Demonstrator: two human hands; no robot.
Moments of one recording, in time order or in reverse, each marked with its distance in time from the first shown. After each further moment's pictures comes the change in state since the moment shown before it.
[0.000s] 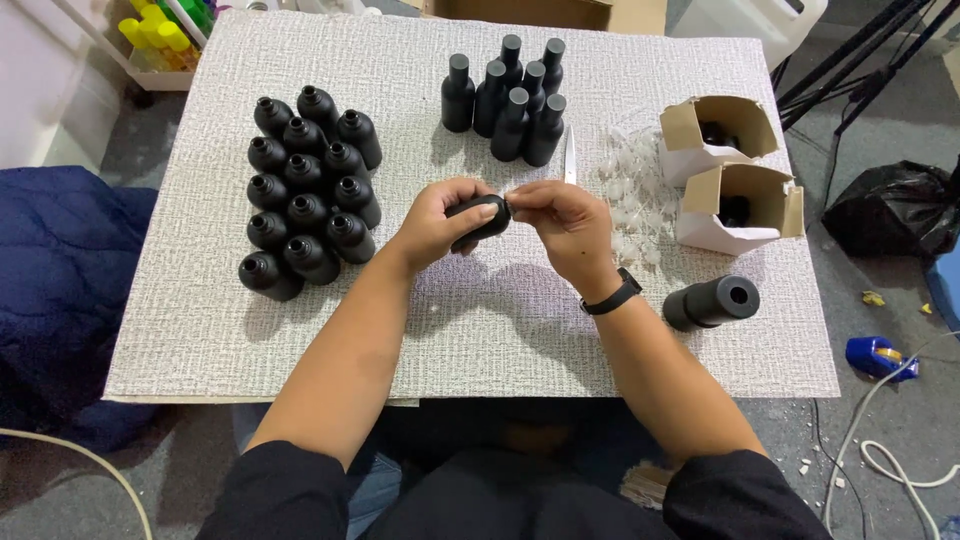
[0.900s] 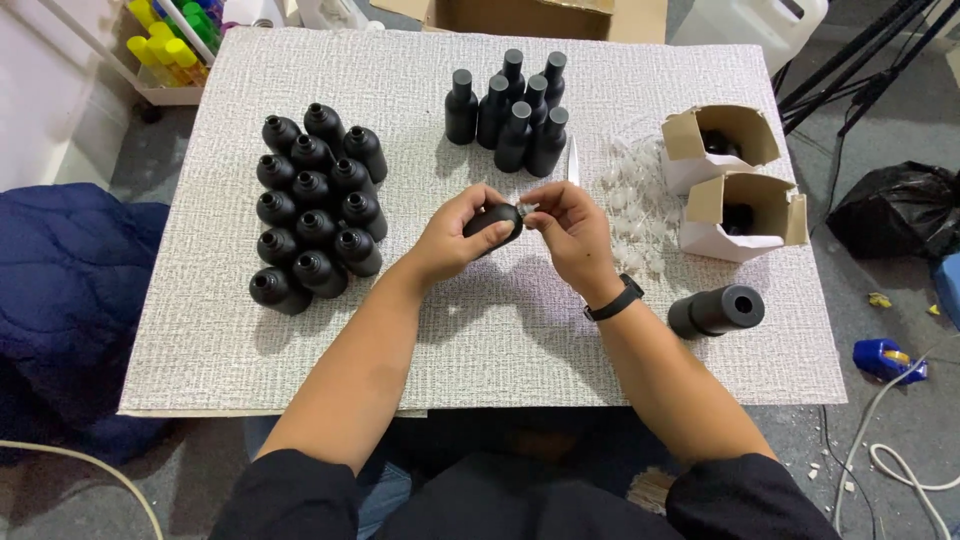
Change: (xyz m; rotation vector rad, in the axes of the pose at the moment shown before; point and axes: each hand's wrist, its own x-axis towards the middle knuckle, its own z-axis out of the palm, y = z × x) left_hand 0.001 -0.001 0.001 0.307 0.008 0.023; right_hand -0.001 0.024 -0.006 -0.022 0.017 0.126
